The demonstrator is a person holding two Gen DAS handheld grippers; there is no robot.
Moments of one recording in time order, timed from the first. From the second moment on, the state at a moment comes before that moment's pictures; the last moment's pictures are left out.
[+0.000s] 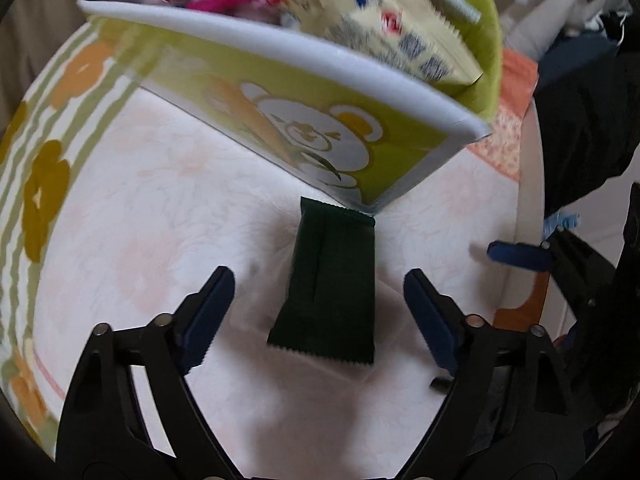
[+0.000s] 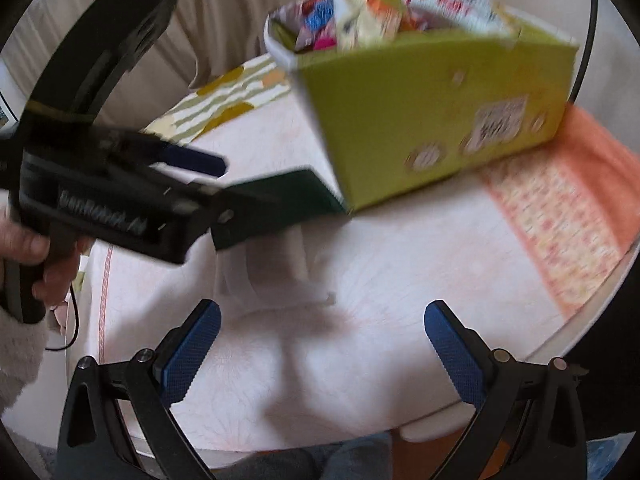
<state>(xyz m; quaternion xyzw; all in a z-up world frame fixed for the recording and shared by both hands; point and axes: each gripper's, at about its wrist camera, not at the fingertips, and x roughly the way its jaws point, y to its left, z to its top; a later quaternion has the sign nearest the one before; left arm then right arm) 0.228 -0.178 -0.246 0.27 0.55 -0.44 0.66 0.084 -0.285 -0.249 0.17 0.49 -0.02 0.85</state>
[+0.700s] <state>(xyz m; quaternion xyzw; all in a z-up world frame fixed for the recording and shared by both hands) 0.233 -0.197 -0.266 0.30 0.55 -0.45 0.64 0.103 -0.286 -0.262 0.18 0.48 0.01 0.86</state>
